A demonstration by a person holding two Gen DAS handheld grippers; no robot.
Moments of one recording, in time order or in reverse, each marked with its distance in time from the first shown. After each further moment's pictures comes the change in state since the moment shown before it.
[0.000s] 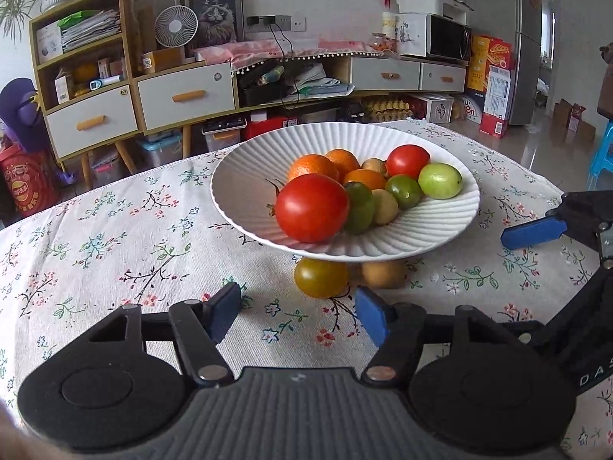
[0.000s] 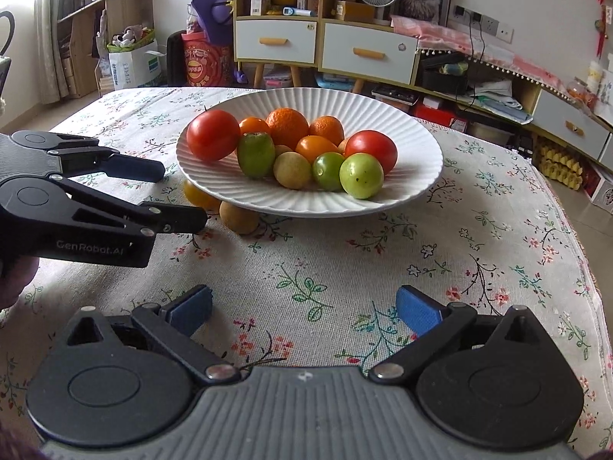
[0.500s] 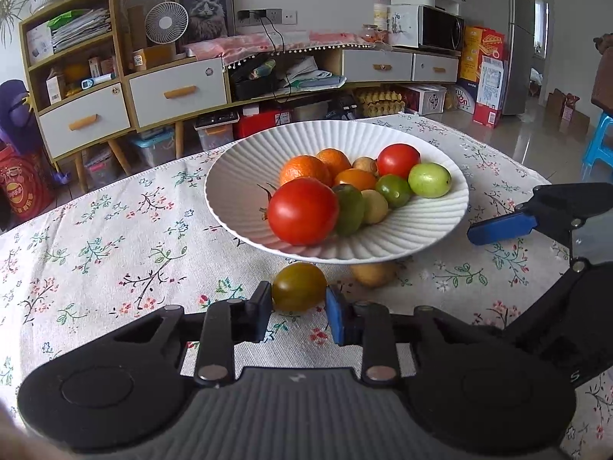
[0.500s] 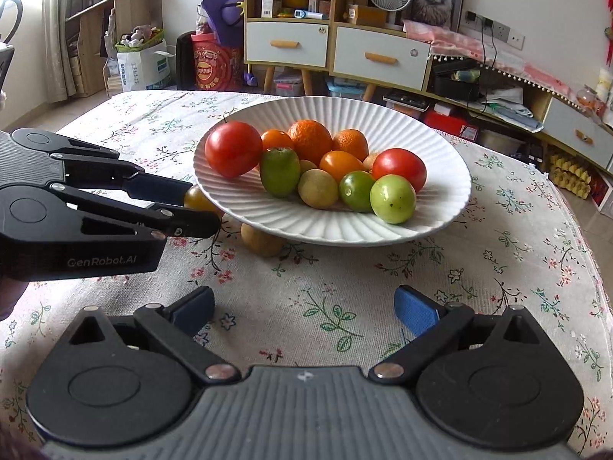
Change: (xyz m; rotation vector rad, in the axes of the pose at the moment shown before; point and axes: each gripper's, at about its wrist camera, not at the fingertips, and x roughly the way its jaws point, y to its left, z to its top) left arm -0.008 0.000 0.007 0.028 0.040 -0.009; right arm 0.008 0.013 0.015 -0.021 -0.006 0.024
